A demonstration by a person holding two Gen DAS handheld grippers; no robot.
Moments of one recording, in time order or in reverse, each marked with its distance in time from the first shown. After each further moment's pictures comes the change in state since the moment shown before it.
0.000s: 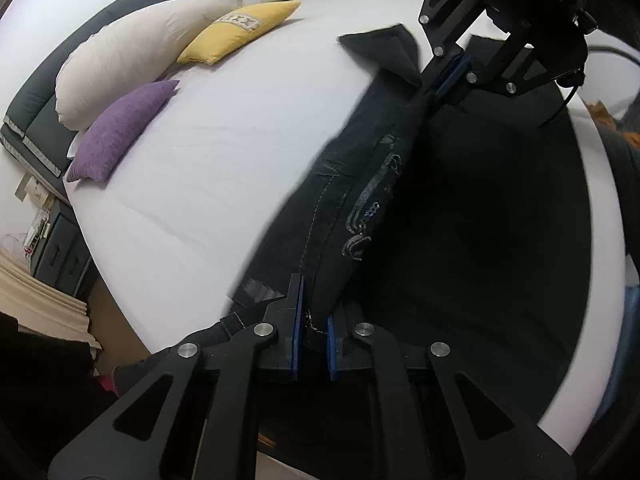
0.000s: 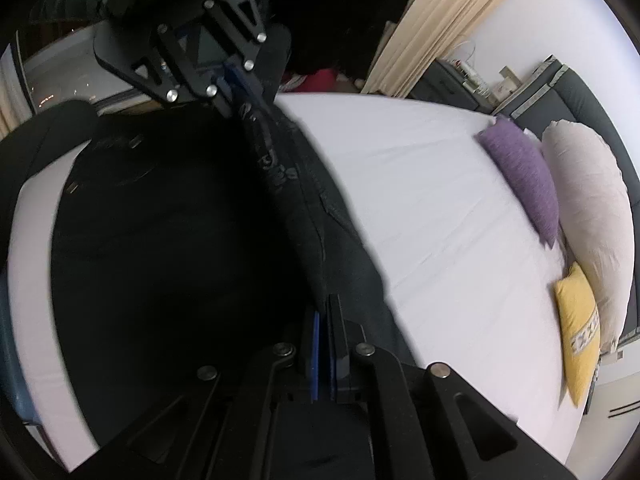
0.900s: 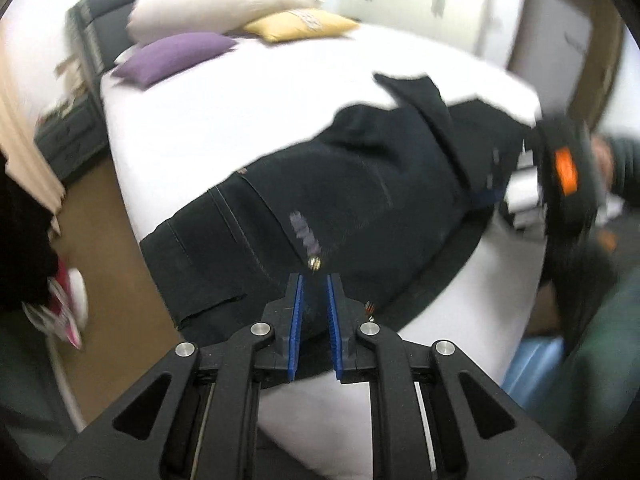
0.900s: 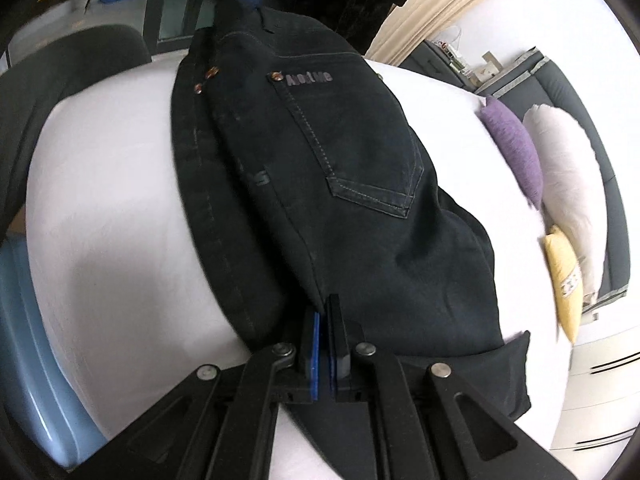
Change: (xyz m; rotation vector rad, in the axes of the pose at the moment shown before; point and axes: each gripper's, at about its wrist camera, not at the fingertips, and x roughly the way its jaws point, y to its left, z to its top) left arm -0.081 -0.037 -0.106 -0.470 -0.077 -0.066; right arm -0.008 0.167 -0.033 0.028 0.098 -0.165
